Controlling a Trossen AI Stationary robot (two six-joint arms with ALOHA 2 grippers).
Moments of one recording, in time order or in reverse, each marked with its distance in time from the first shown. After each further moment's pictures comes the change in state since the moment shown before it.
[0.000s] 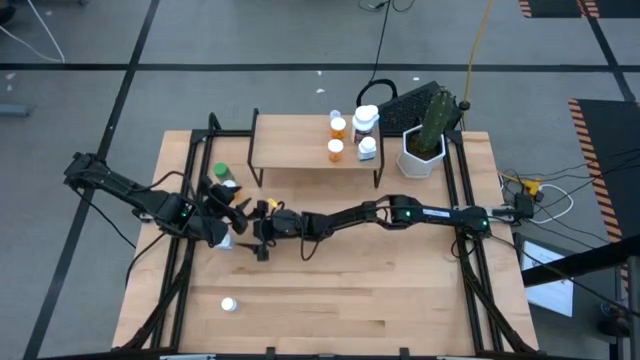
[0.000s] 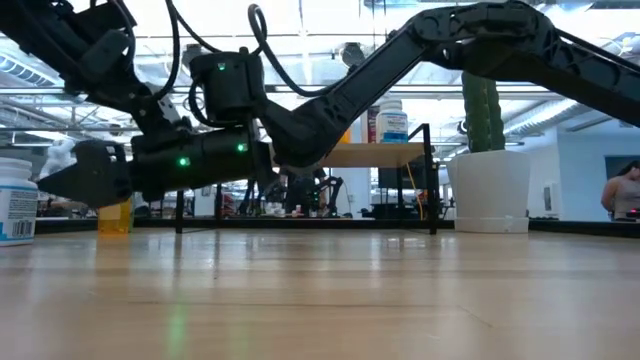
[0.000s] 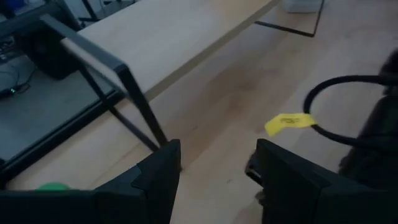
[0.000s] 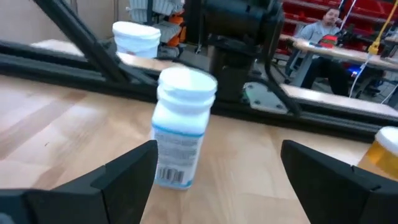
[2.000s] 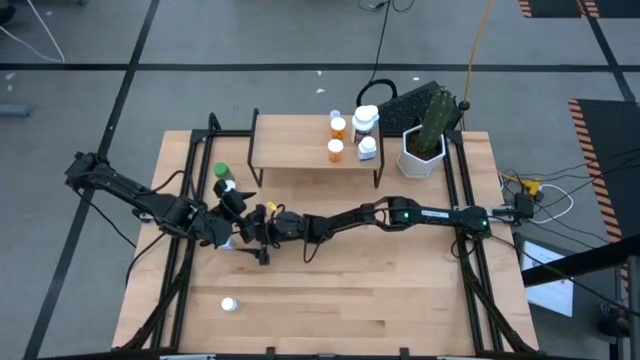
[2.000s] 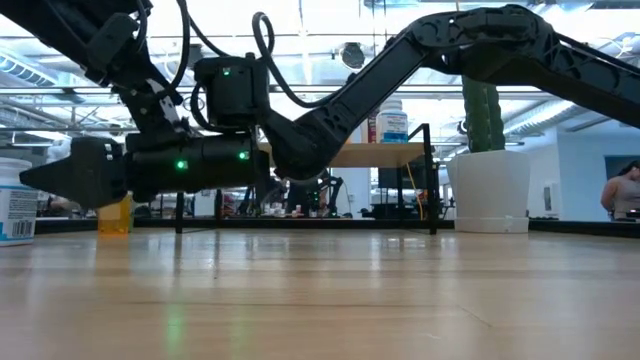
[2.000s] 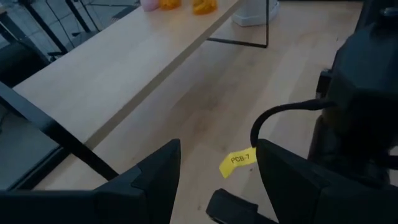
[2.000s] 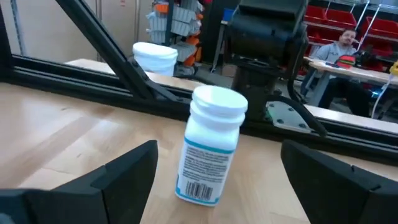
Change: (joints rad) left arm 0.000 0.081 0.000 0.285 0.057 0.295; right arm 0.007 0.028 -0.001 0.108 -0.072 0.002
